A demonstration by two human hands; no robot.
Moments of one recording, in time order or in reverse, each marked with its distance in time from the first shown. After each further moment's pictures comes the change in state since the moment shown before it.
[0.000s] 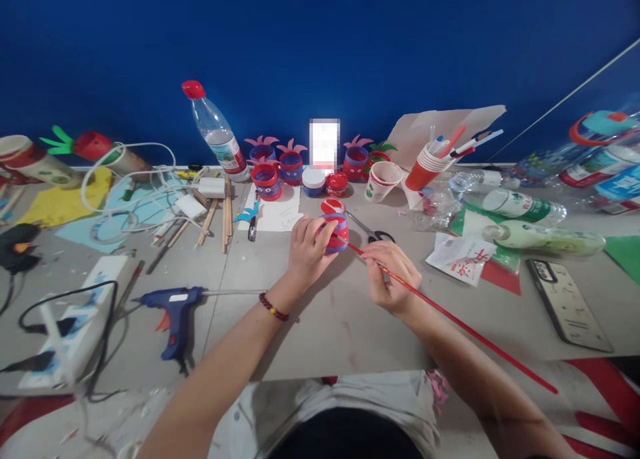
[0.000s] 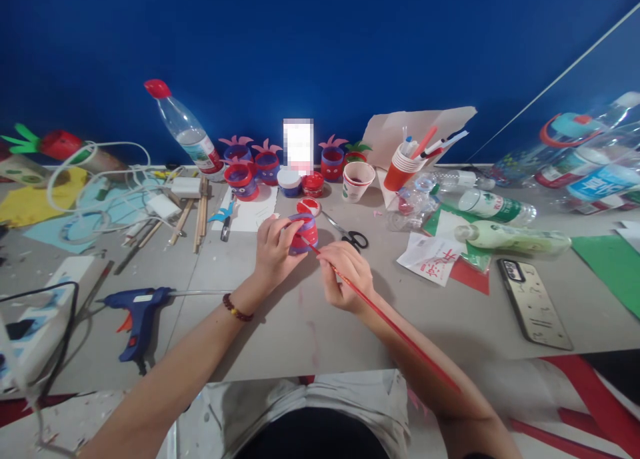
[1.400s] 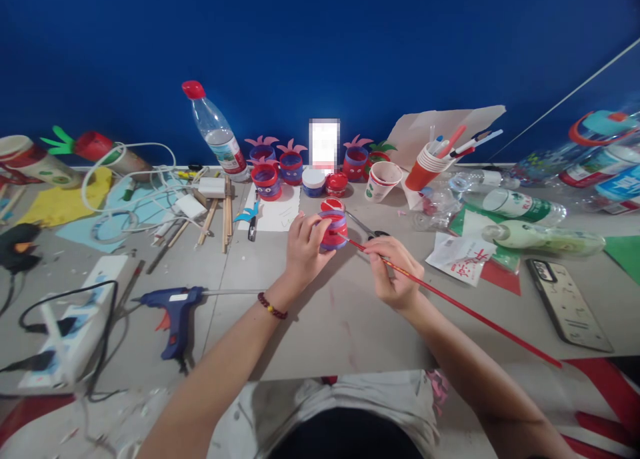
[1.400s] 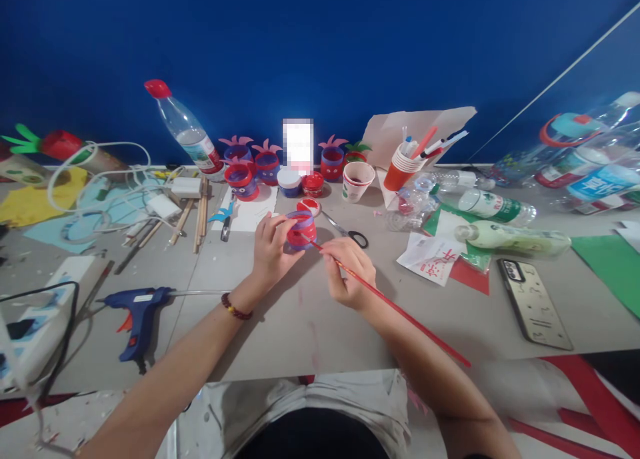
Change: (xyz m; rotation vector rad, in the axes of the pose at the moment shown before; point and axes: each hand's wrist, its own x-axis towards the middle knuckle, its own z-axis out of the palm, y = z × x) left_hand 0.002 -0.004 -0.002 -0.114 -0.016 -0.060; right_hand 0.006 0.001 -0.003 0.031 0.011 0.059
